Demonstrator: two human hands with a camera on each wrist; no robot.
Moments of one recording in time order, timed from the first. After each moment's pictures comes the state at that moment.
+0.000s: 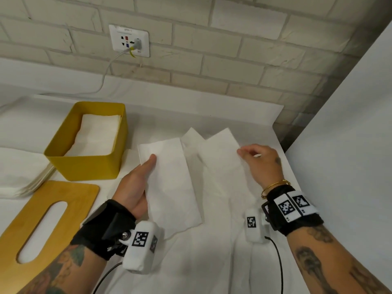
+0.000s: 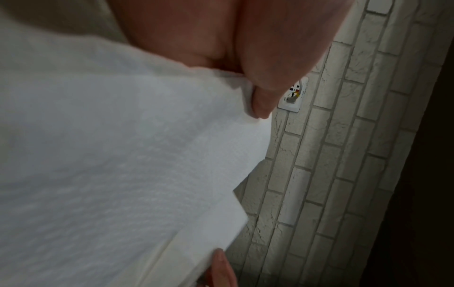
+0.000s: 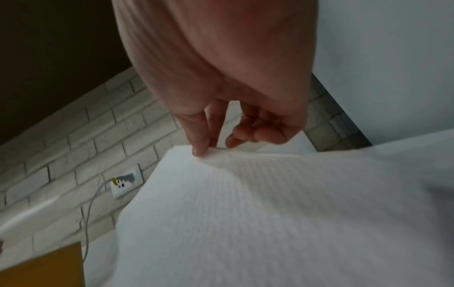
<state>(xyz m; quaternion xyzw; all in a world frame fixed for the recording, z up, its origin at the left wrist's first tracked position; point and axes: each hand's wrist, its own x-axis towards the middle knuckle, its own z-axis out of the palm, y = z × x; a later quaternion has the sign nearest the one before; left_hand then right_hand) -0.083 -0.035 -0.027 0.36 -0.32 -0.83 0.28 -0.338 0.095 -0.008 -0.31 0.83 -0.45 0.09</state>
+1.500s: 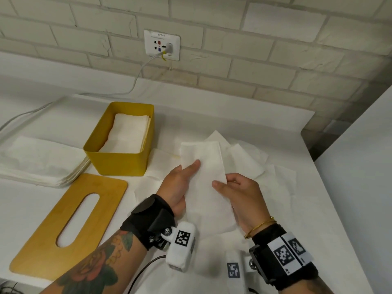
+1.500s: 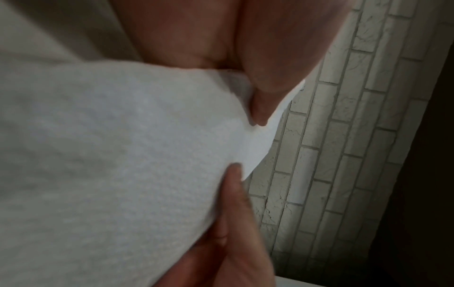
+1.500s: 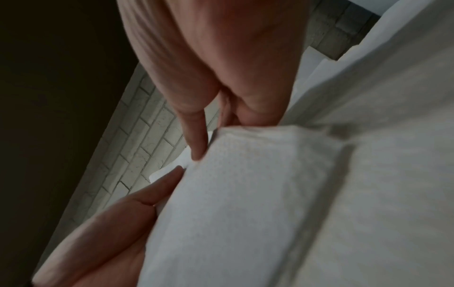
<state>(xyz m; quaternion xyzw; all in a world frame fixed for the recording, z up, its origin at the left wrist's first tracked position) -0.106 -0.032 -0.041 0.30 -0.35 -0.86 0.23 -0.225 0.081 -0.032 -0.24 0.70 -0.58 0.35</state>
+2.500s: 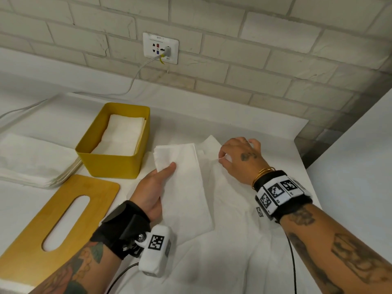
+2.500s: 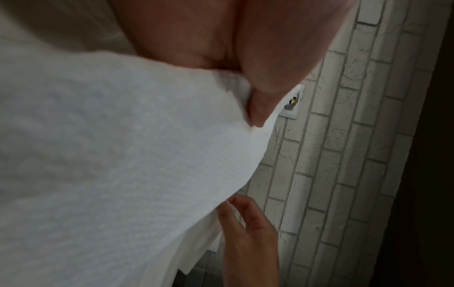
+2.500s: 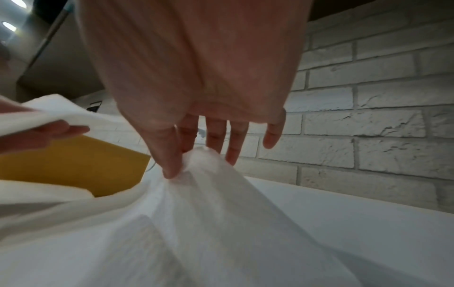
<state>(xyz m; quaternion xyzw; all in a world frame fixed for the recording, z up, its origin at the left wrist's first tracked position) -0.078 -0.043 -0.038 0.34 -0.32 -0.83 0.30 -0.303 0.018 0.015 -0.60 0.80 -0.03 -0.01</state>
